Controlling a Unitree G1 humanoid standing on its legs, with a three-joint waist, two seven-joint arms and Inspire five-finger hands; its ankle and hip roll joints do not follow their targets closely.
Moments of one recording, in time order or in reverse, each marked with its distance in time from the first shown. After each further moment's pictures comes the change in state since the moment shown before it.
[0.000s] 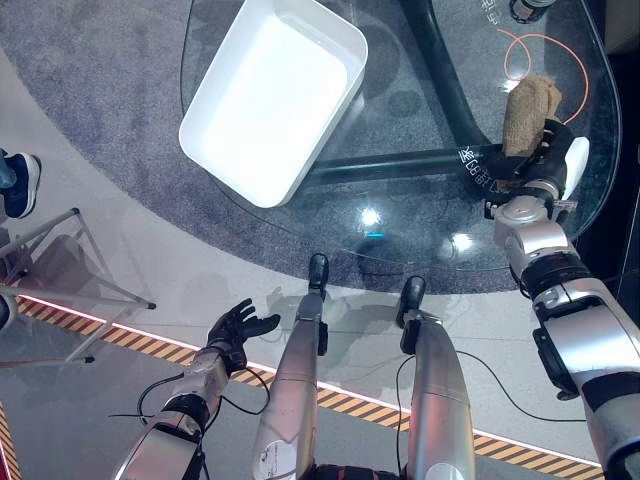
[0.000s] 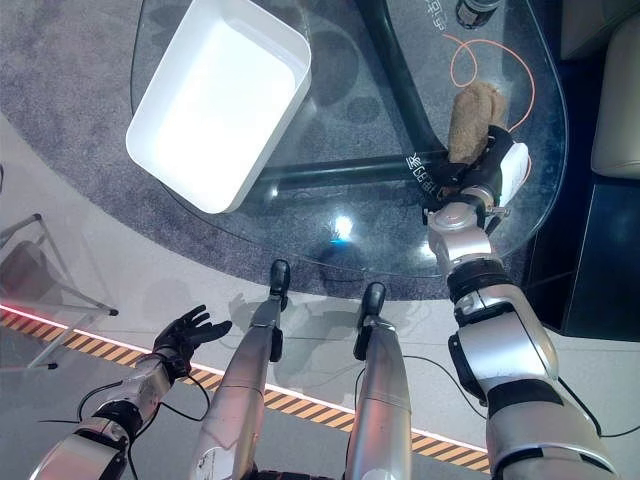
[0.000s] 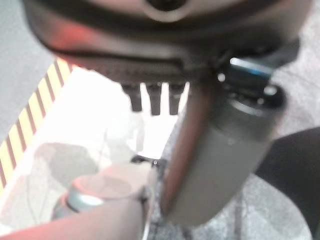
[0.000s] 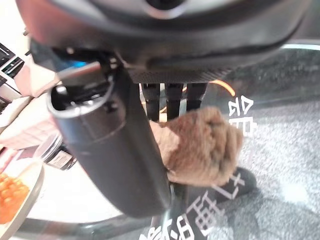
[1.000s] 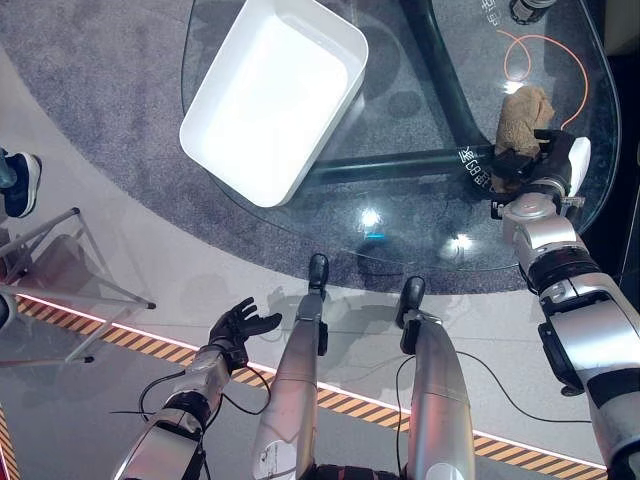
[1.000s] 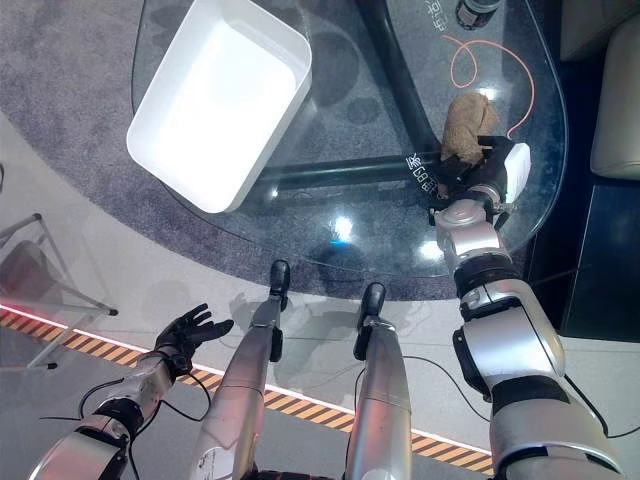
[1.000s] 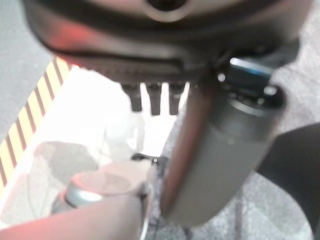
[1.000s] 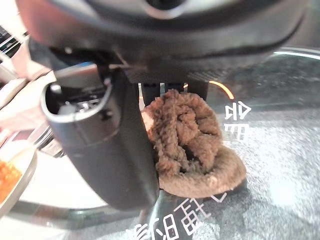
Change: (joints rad) left arm -0.011 0.000 -0.010 -0.003 0.001 0.012 0.001; right arm -0.002 -0.012 0.047 -0.009 -0.068 0.032 0.084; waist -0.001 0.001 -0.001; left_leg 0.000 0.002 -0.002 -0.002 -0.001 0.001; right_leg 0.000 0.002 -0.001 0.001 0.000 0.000
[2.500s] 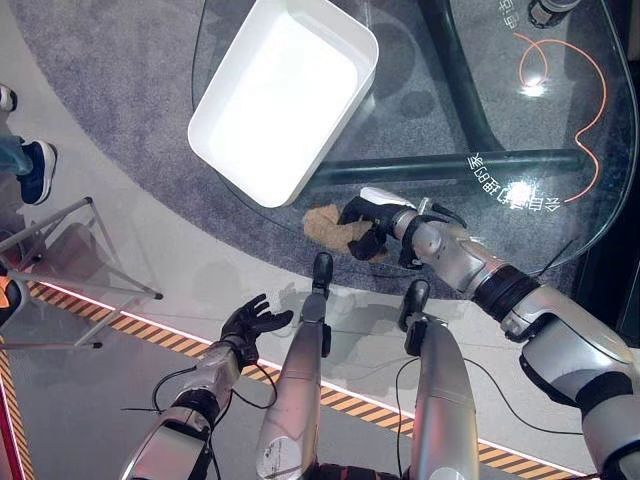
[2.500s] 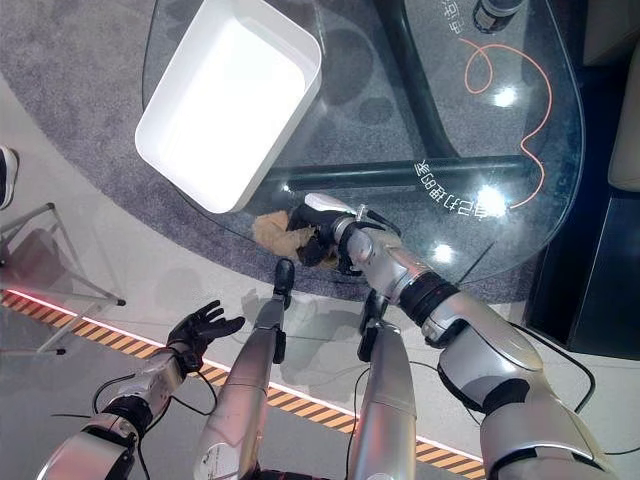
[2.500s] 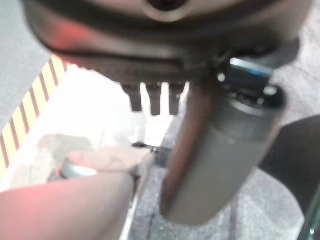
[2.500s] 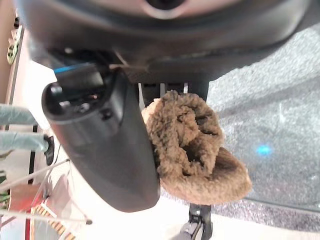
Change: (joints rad) left arm -0.006 -0.036 0.011 -0.046 0.024 0.030 -0.001; right arm 0.043 0.073 0.485 -0.430 -0.393 0.017 0.768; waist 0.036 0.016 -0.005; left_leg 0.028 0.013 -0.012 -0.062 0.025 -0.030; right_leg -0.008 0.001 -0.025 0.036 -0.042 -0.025
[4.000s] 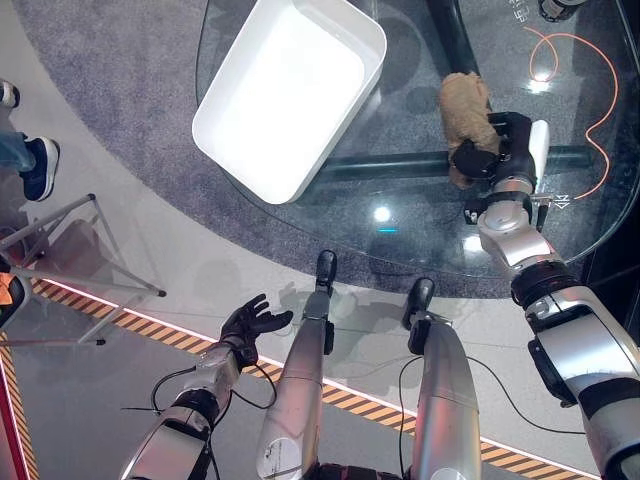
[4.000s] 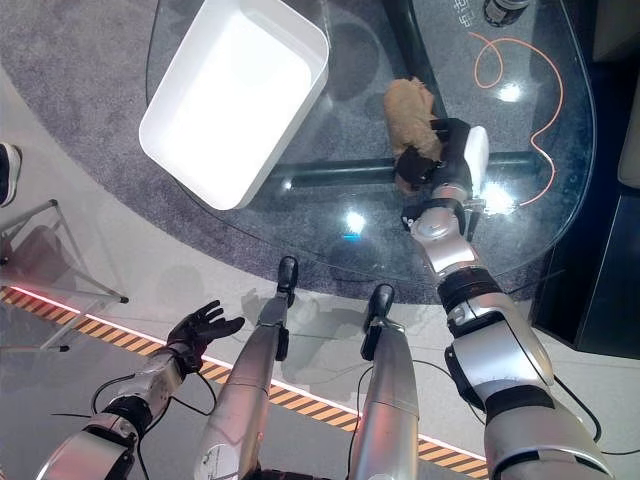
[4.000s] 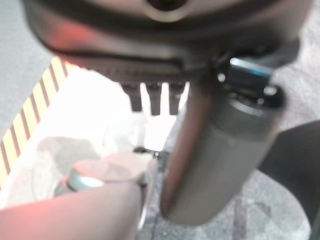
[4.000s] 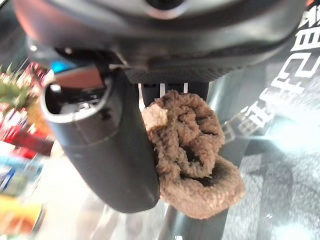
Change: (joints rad) left arm -0.001 0.003 -0.039 0.017 -0.007 -0.033 -0.004; right arm 0.013 -0.034 -0.489 0.394 0.353 -0.192 -0.816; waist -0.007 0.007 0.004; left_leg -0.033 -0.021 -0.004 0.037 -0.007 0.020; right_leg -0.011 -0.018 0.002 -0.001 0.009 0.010
